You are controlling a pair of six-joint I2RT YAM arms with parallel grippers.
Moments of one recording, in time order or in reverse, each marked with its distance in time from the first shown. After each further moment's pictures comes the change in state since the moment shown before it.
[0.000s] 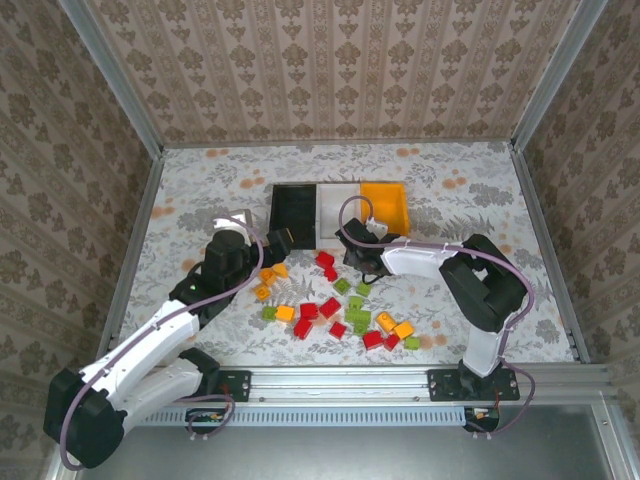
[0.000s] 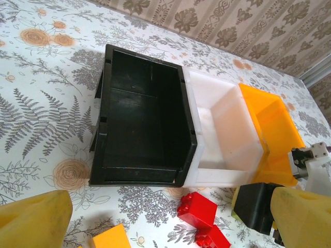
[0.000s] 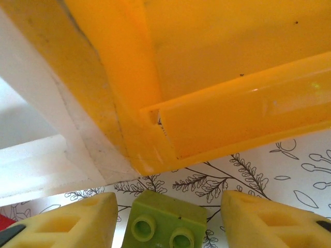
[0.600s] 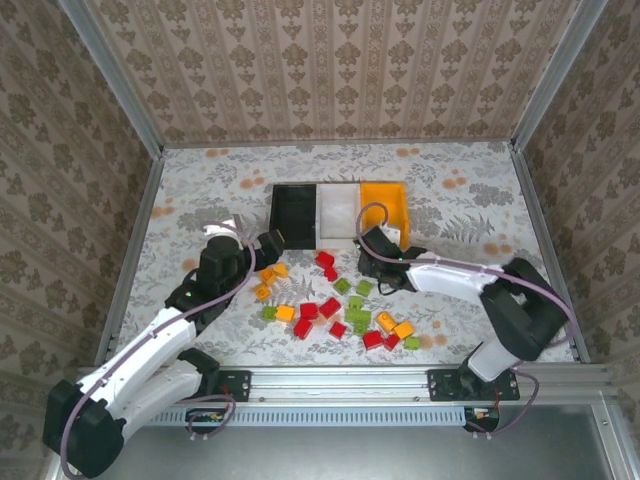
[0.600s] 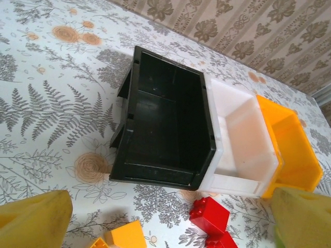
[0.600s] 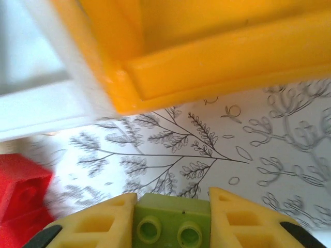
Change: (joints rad) left arm 0.036 -0.056 -0.054 -0.004 -0.032 -0.061; right arm -0.013 -0.291 -0.204 0.056 -0.029 -0.099
